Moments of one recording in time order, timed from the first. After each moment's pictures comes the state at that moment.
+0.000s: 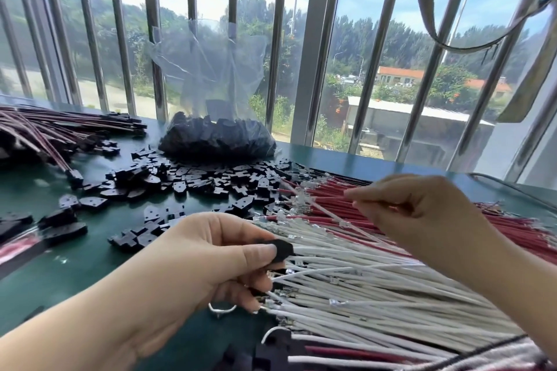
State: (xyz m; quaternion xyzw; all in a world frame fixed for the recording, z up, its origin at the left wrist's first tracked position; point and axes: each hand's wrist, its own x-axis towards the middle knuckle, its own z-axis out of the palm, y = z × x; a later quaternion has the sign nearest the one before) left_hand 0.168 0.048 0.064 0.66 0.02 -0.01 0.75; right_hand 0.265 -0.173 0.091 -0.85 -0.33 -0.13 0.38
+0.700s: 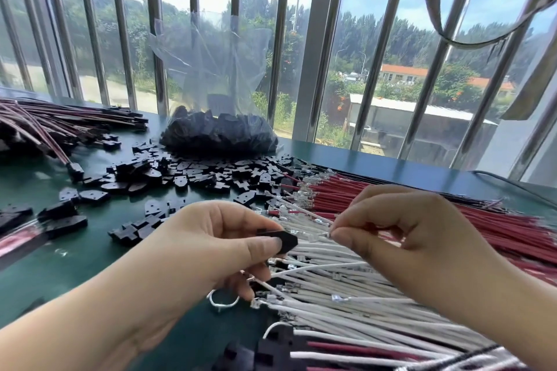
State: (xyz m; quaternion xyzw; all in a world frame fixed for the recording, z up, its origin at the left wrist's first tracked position) left_hand 0.167 0.046 0.068 0.69 0.00 0.04 0.72; right_hand 0.235 -0.156 0.089 -0.82 -0.42 -0.10 0.37
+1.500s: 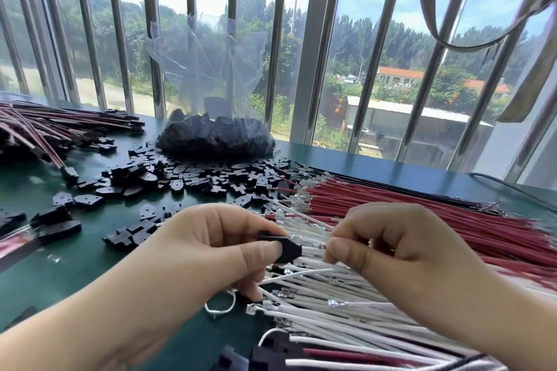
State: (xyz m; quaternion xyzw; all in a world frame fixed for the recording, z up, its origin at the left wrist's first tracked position) left_hand 0.166 0.048 0.064 0.71 -0.07 0.06 0.70; right_hand 0.227 -0.153 0.089 -0.83 -0.41 -0.05 0.39
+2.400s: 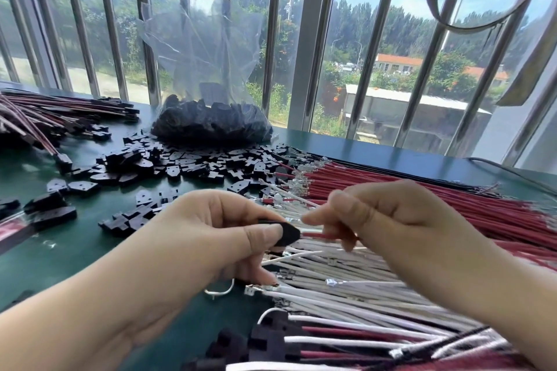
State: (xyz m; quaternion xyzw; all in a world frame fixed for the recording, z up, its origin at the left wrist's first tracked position) left_hand 0.168 0.042 0.065 0.70 -0.03 0.04 0.71; right_hand 0.226 -0.150 0.092 -0.82 -0.39 0.01 0.42
